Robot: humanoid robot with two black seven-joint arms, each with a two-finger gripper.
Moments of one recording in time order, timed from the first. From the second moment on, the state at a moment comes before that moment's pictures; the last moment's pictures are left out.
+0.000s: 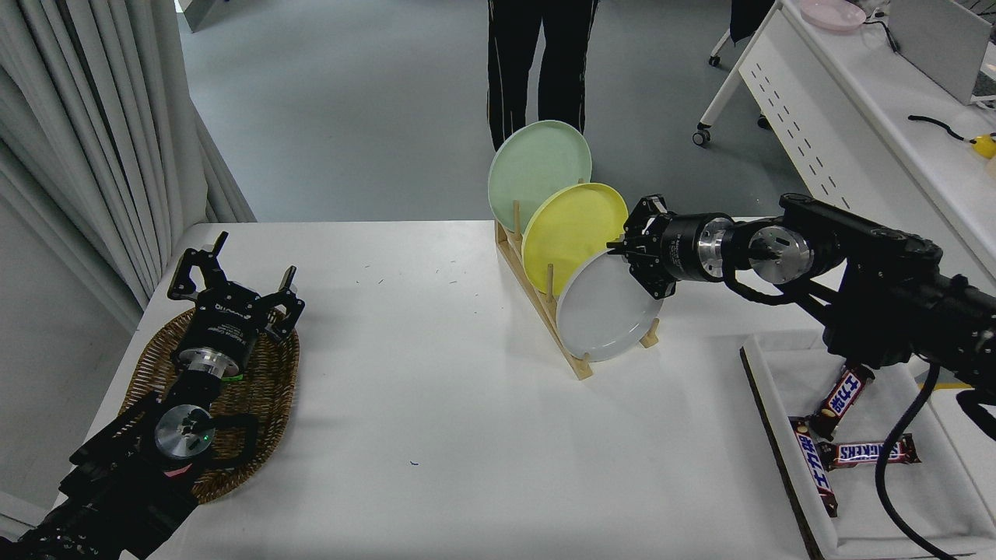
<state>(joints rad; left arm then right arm) -0.50 0.25 -1.08 -0.52 0.11 -0.58 -0.44 1.22 -0.31 0.11 0.71 0.16 0.11 -0.34</state>
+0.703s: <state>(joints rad) -0.50 0.25 -1.08 -0.52 0.11 -0.58 -0.44 1.38 -0.50 0.14 0.92 0.38 0.08 -0.43</state>
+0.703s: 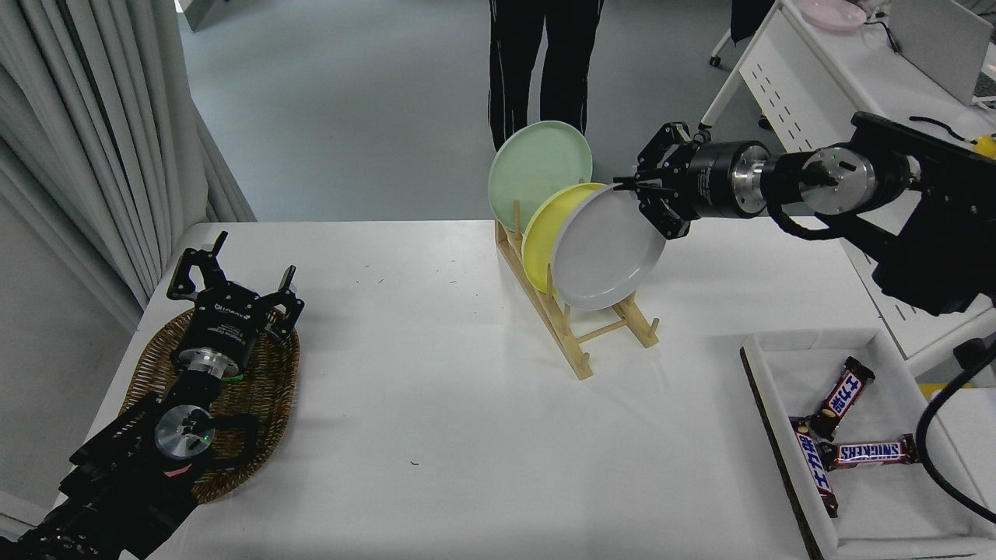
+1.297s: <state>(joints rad) -0.50 0.25 -1.08 -0.52 0.11 -0.58 -0.44 1.48 -0.53 0.14 1.04 0.69 -0.15 -0.55</state>
